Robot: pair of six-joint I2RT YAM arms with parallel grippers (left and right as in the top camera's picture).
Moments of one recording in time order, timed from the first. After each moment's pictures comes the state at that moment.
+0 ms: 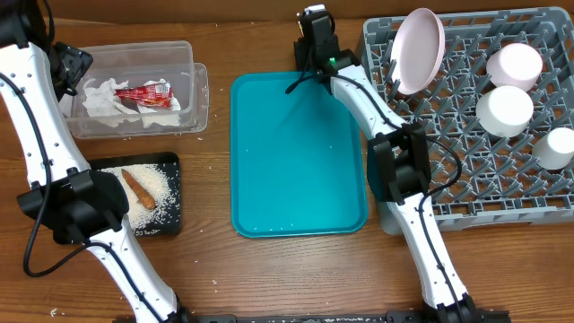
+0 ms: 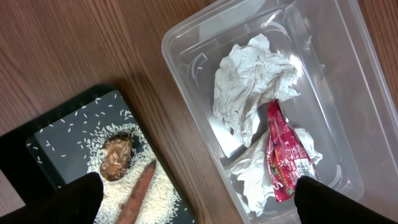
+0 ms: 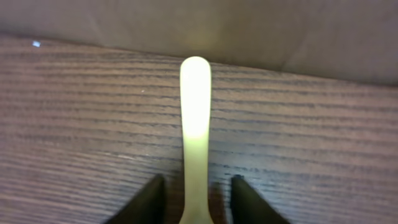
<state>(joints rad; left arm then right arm) 0.37 2.31 2.64 -1.62 -0.19 -0.81 0.38 2.81 2.53 -0.44 0.18 0.14</state>
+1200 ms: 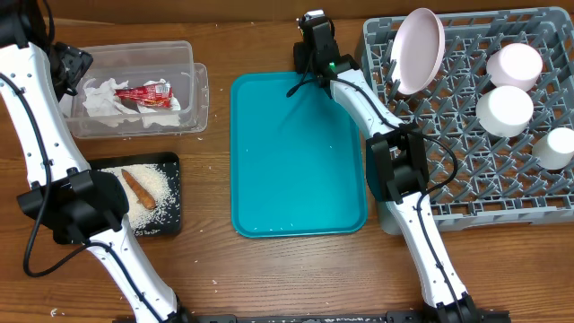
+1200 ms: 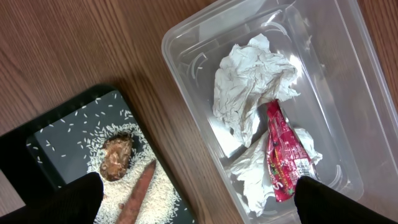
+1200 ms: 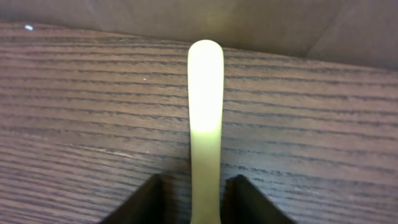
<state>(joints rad) 0.37 2.31 2.64 -1.62 -0.19 -0.81 0.37 2.85 2.53 -0.39 0.14 0.14</state>
